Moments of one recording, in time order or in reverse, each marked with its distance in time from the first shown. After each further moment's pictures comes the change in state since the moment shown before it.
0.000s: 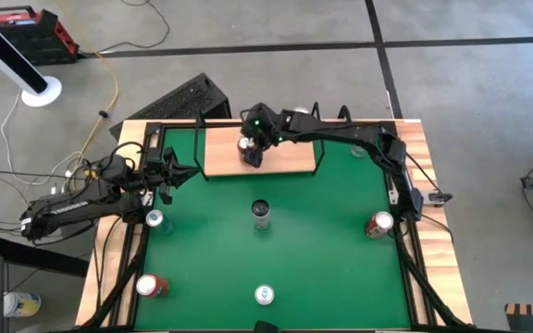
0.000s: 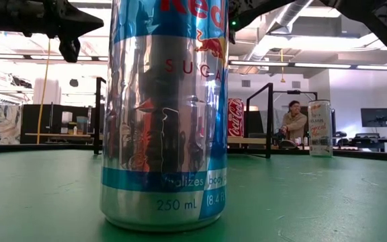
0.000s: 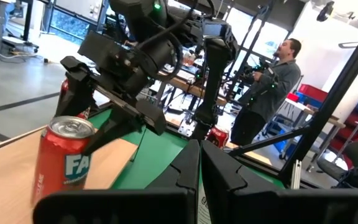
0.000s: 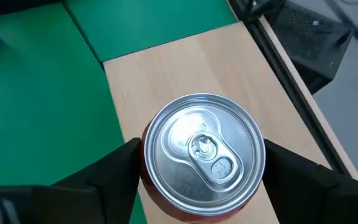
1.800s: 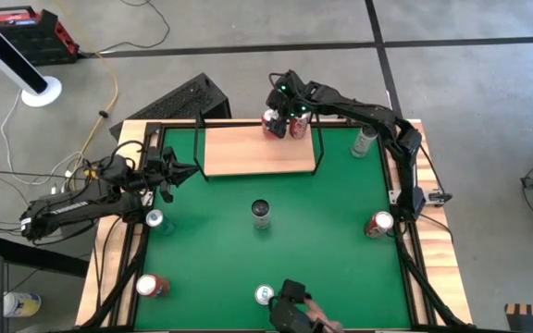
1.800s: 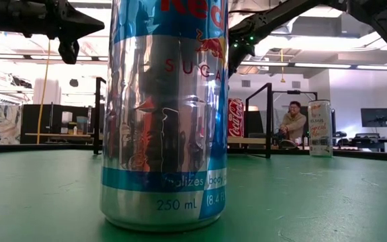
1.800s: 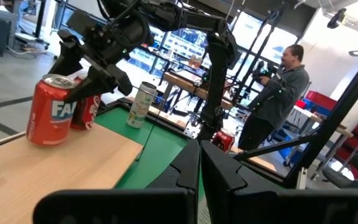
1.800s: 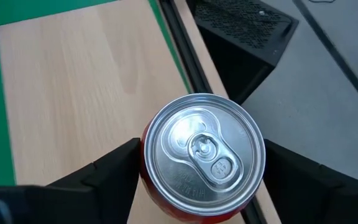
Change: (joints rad) left arm 0.000 0.000 0.000 -0.007 -0.039 -0.028; right arm -0.248 -0.067 -0.095 0.010 -0.099 -0.235
